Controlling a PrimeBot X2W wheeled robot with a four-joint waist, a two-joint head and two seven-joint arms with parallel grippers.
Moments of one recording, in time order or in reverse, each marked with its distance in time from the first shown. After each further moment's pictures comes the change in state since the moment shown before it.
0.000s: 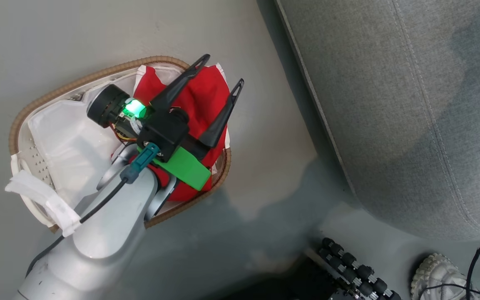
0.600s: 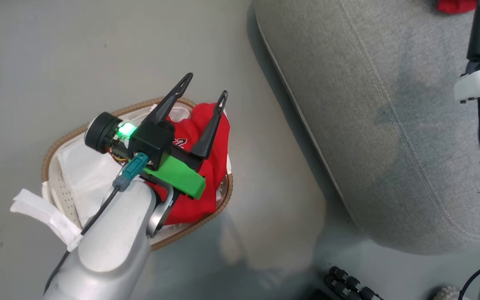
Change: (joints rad) left arm 0.106 -0.072 0.125 0.051 -0.005 0.000 0.000; right arm 0.273 0.036 0.232 -0.295 0.162 0.000 -0.001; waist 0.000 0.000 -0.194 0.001
